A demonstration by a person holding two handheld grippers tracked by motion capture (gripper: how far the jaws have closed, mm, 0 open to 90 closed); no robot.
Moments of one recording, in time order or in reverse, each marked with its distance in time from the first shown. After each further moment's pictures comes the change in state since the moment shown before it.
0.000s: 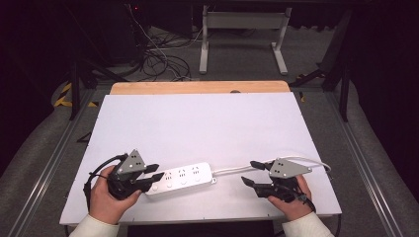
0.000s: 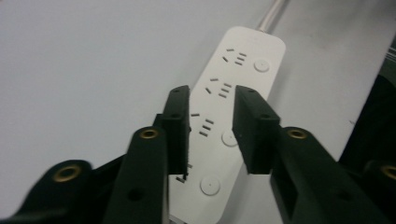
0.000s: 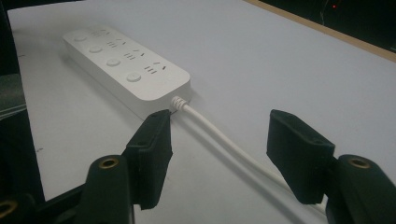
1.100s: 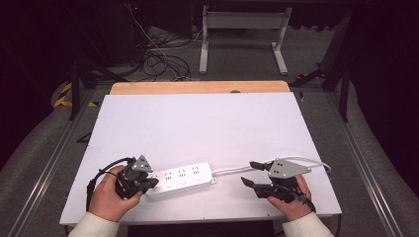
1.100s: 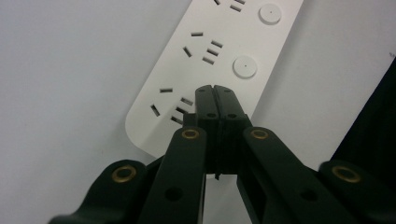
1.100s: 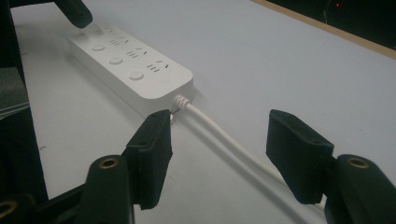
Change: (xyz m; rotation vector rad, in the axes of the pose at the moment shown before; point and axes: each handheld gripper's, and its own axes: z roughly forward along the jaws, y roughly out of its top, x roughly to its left) left arm 0.009 -0.014 0.025 0.276 -0.029 -0.044; right arm 0.001 0.000 0.001 0.005 0.009 -0.002
